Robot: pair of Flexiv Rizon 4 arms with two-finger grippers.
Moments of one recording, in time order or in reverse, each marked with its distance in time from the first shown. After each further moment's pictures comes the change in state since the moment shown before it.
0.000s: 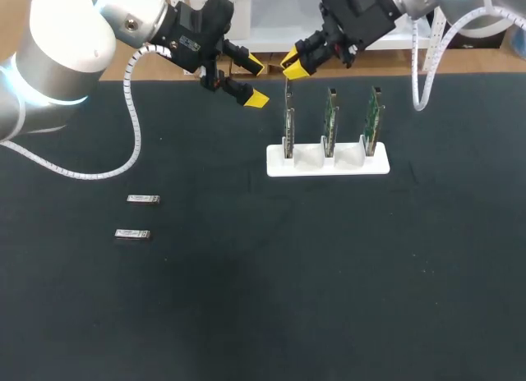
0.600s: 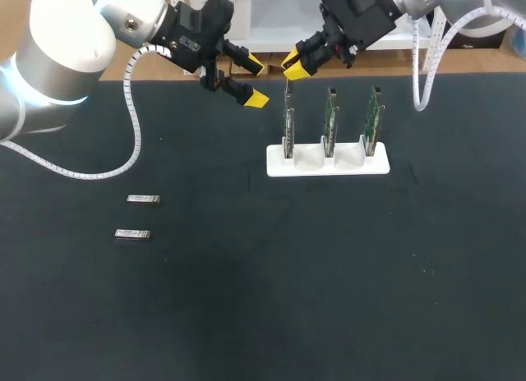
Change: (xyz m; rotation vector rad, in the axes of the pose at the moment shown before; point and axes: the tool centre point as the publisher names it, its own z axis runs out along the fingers) left arm 0.000 0.000 0.000 0.000 0.000 0.000; right arm 0.002 0.001 -0.001 -0.001 0.010 0.009
